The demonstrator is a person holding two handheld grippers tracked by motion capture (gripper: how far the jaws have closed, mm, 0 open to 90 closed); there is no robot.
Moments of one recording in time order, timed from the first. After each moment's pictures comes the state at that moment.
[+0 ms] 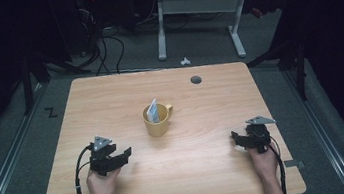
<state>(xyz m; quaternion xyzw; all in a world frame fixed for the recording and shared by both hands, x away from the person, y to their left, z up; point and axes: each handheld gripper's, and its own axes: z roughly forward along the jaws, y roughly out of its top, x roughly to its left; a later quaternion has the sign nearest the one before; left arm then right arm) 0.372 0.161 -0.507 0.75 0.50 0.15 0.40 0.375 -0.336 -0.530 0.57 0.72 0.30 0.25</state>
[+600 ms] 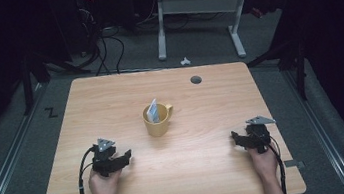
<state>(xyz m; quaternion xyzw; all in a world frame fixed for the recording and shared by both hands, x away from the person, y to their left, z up) 0.377 0.157 -0.526 0.76 0.51 0.17 0.37 0.375 -0.336 -0.530 0.57 0.72 0.30 0.25</state>
